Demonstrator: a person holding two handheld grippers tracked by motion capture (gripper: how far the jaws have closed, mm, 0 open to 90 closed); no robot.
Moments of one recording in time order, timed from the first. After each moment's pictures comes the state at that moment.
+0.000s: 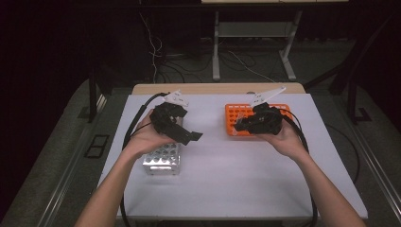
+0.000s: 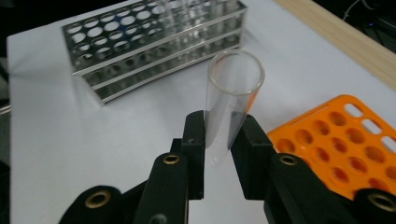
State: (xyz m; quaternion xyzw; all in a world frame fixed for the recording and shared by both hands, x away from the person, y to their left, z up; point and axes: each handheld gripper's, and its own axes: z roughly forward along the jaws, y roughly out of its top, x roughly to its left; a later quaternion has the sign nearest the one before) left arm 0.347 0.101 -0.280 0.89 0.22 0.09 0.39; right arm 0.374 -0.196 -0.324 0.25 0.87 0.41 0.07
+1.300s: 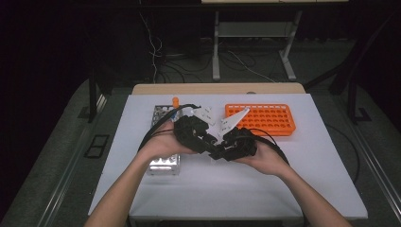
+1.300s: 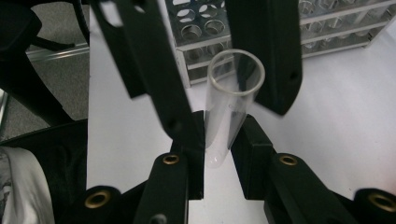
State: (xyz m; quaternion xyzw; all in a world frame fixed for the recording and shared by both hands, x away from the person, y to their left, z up) left arm 0.333 0.050 -0.293 0.94 0.09 0.00 0.34; right arm 0.327 -0.122 -0.341 0.13 0.92 0.37 0.00
